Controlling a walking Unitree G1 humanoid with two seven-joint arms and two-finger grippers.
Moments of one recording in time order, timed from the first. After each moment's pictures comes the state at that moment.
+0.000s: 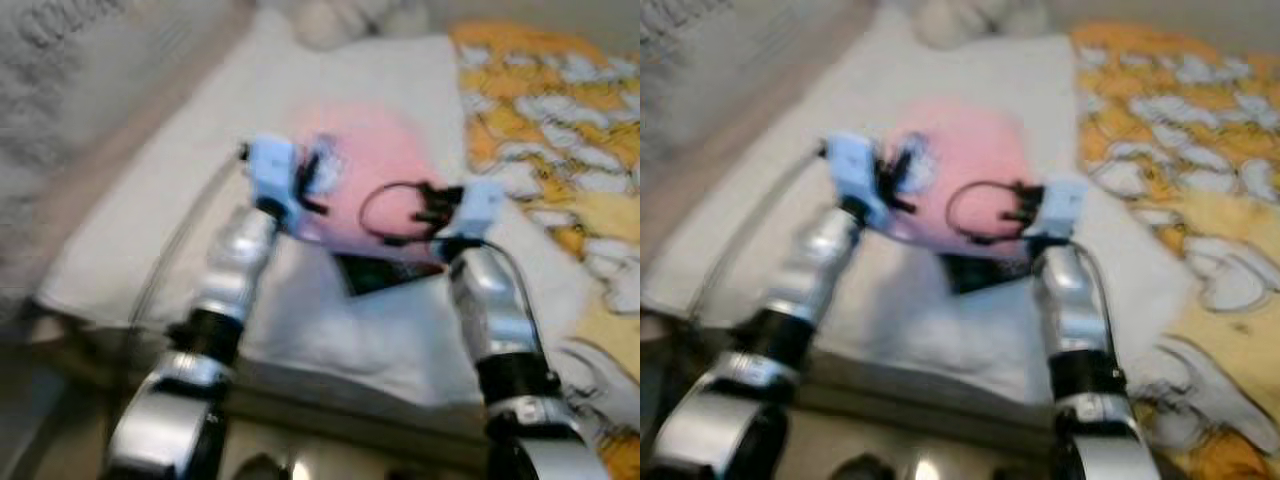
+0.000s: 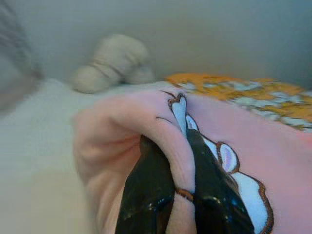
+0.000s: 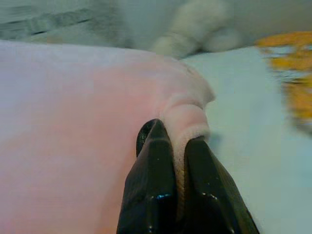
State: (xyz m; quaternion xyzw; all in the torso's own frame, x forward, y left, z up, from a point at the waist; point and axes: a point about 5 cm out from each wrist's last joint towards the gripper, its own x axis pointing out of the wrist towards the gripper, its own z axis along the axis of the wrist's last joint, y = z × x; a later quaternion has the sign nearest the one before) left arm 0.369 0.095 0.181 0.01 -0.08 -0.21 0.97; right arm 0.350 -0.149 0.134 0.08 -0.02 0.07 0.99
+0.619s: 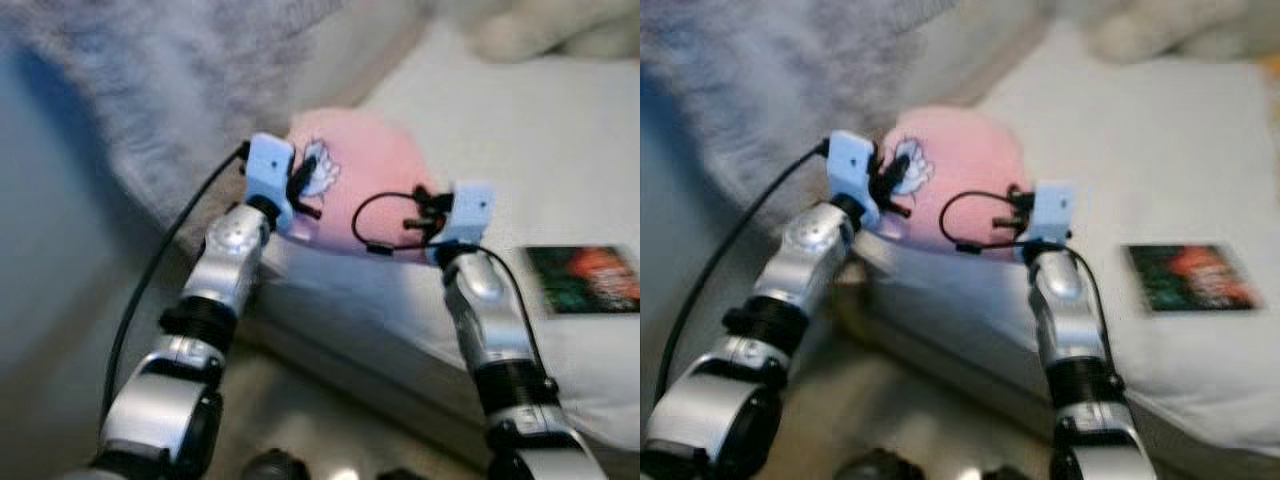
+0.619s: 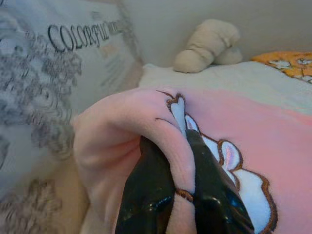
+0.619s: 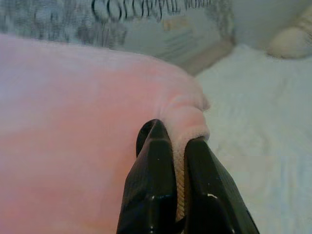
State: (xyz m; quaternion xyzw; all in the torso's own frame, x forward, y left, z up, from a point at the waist) left arm 0.375 0.092 0.169 0.03 -0.05 -0.23 0.97; right arm 0.339 -0.152 0.122 0.04 -0.01 0.05 1.00
